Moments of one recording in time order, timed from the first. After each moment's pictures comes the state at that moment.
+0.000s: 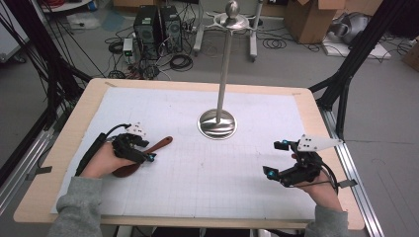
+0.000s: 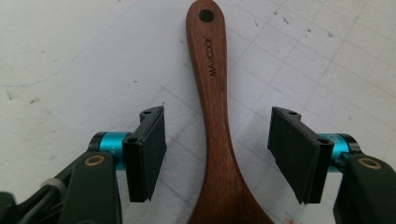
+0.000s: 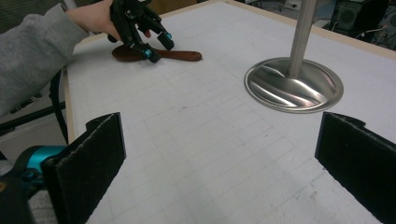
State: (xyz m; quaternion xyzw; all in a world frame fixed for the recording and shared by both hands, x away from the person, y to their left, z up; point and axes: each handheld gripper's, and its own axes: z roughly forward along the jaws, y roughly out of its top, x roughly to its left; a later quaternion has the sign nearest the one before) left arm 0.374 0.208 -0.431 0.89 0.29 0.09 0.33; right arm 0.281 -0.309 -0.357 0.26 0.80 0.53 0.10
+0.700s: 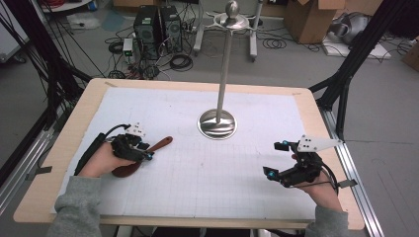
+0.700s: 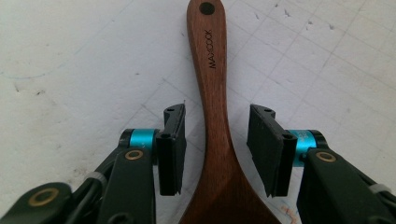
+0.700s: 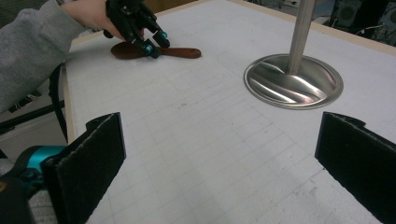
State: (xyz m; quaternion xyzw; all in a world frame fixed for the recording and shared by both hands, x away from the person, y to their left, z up) left arm 0.370 0.207 -0.427 0.90 0.29 0.10 0.32; right arm 0.281 -0.310 -0.359 0.26 0.80 0.53 0.09
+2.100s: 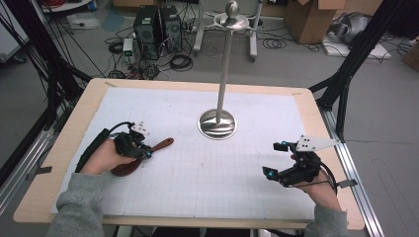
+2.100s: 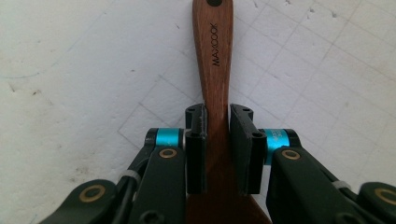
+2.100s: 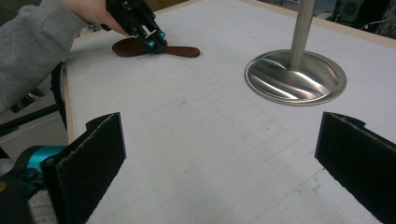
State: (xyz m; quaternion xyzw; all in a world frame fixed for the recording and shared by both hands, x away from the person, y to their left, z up) left arm 0.375 0.197 -0.419 0.91 0.29 0.09 0.27; right arm 0.284 -0.310 -0.363 0.26 0.80 0.53 0.09
